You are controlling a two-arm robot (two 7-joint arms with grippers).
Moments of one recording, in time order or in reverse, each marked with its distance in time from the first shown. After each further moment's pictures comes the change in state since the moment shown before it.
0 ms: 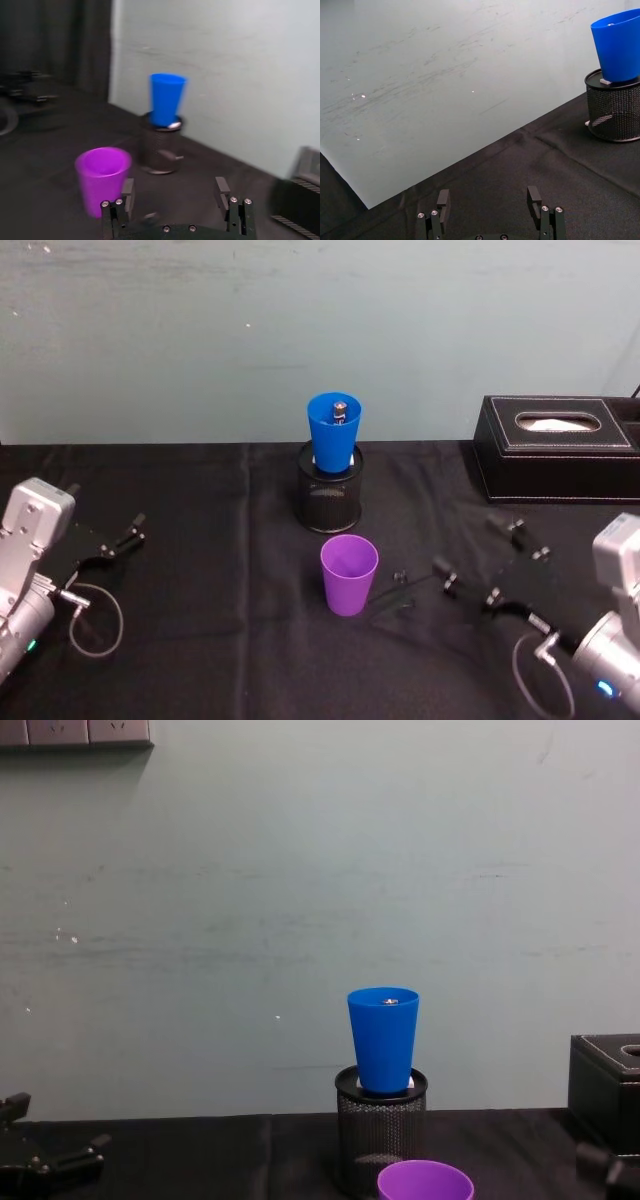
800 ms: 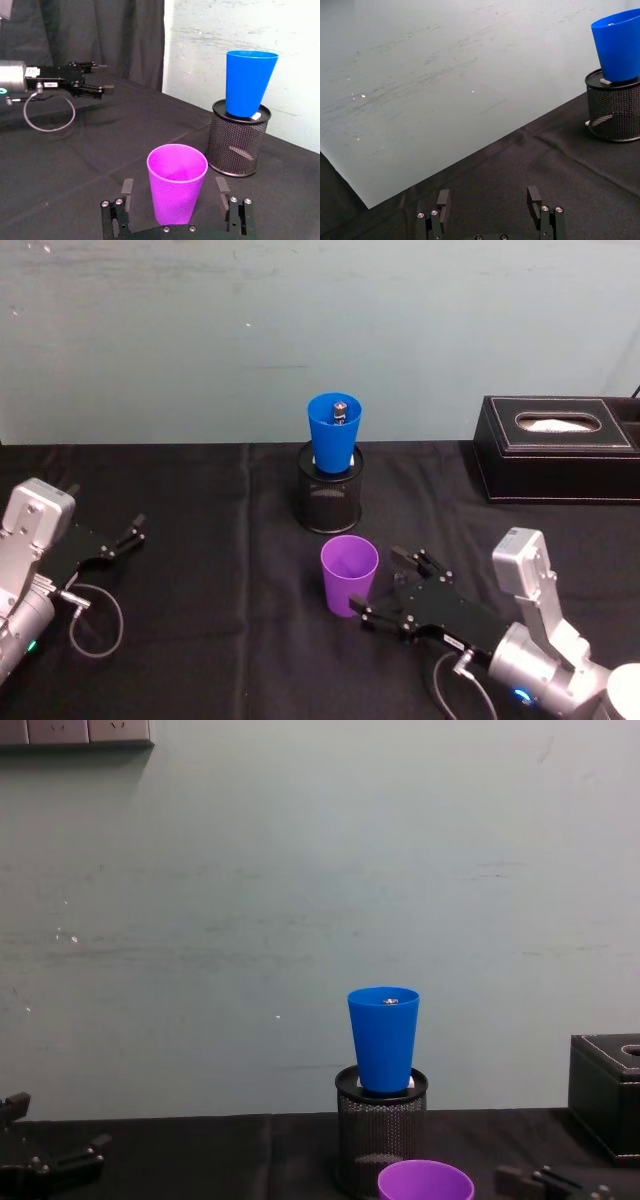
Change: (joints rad) left arm 0.000 0.000 0.000 0.000 0.000 0.000 0.000; right arm 0.128 -0.171 -0.099 0.169 -0.027 0.043 0.187
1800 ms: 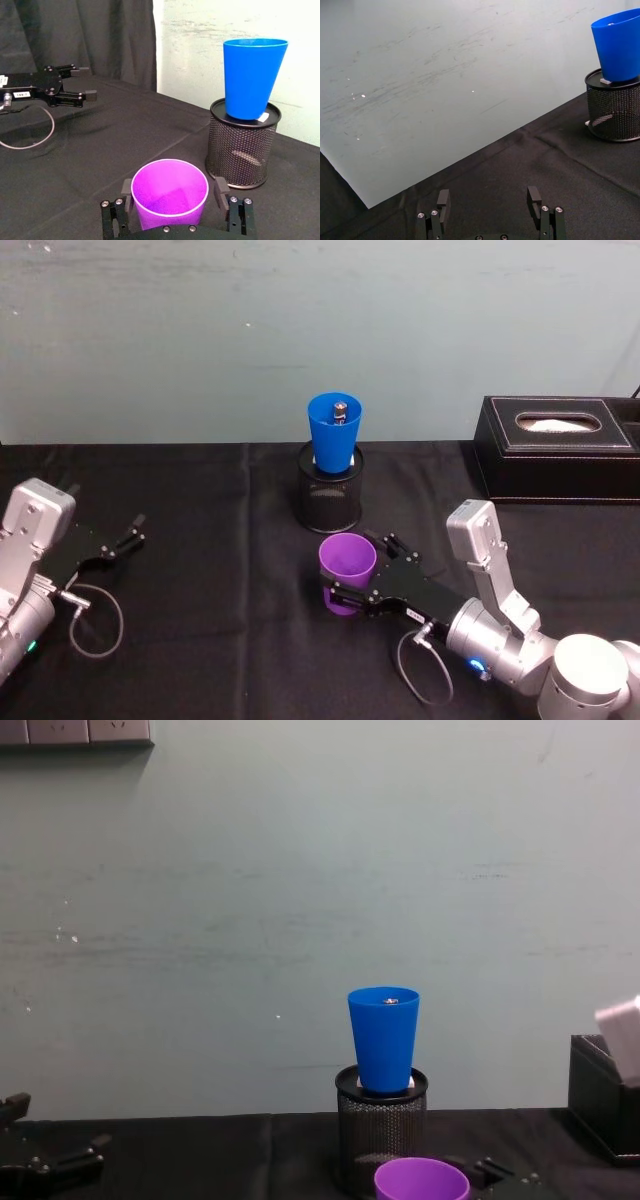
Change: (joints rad) left arm 0.000 0.000 0.000 0.000 0.000 0.000 0.000; right arm 0.099 -0.157 0.022 0.151 -0.050 0.063 0.018
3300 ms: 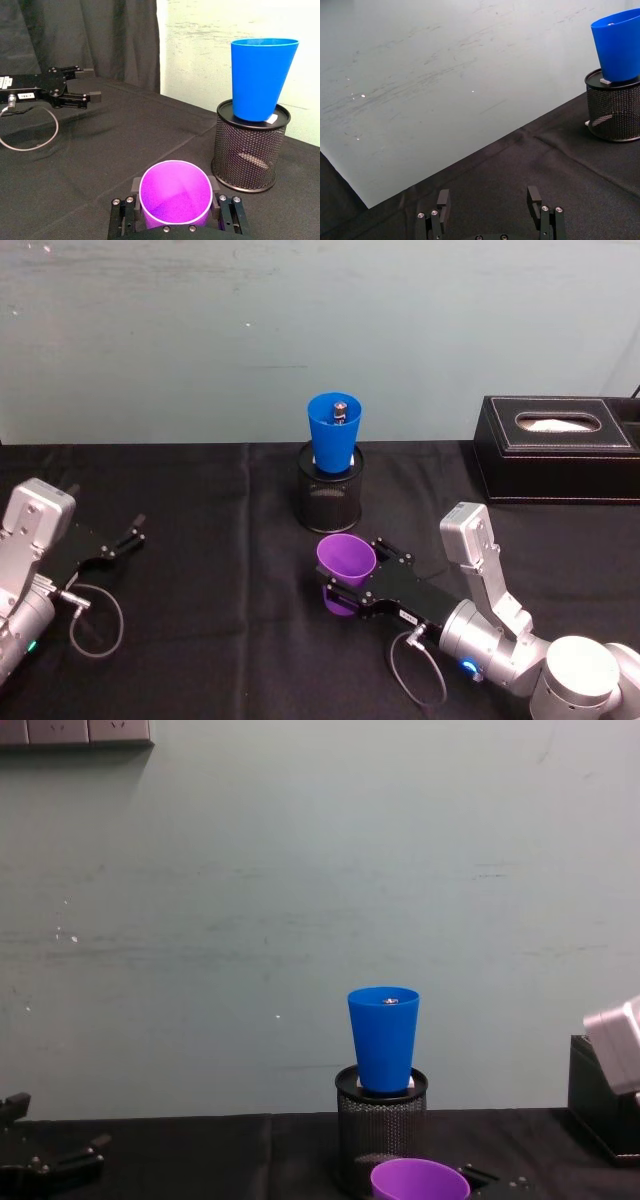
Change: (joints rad) left arm 0.000 0.000 0.000 0.000 0.000 0.000 0.000; right arm -0.001 -0.034 0.021 0.025 -0.025 -0.016 0.025
